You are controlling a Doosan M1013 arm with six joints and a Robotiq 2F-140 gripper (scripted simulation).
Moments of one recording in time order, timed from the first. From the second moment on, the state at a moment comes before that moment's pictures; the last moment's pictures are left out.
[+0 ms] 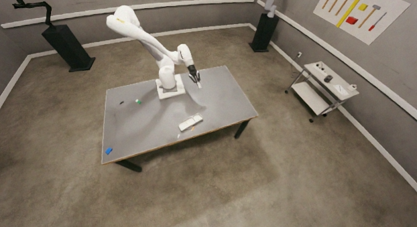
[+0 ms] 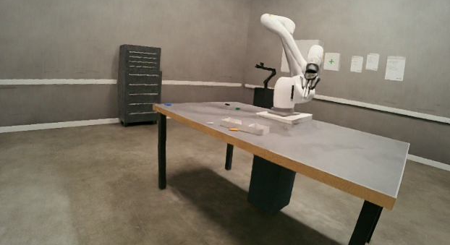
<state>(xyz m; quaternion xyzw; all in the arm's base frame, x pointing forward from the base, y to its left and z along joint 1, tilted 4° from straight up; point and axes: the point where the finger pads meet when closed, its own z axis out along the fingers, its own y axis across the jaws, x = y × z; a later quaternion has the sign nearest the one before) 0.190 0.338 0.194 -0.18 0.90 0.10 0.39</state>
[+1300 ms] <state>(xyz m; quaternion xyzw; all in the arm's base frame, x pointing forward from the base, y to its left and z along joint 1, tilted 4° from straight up) 0.327 0.220 0.192 0.57 0.79 0.07 0.24</state>
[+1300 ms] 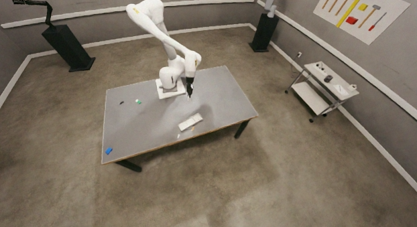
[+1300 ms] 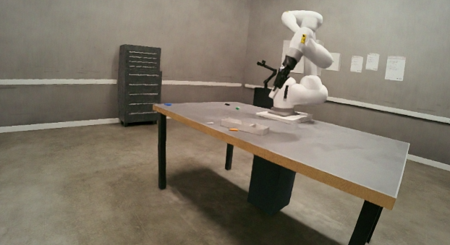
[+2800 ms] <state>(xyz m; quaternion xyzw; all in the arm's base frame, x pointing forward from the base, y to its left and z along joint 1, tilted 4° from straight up) 0.439 0.089 0.218 1.00 0.09 0.03 0.02</state>
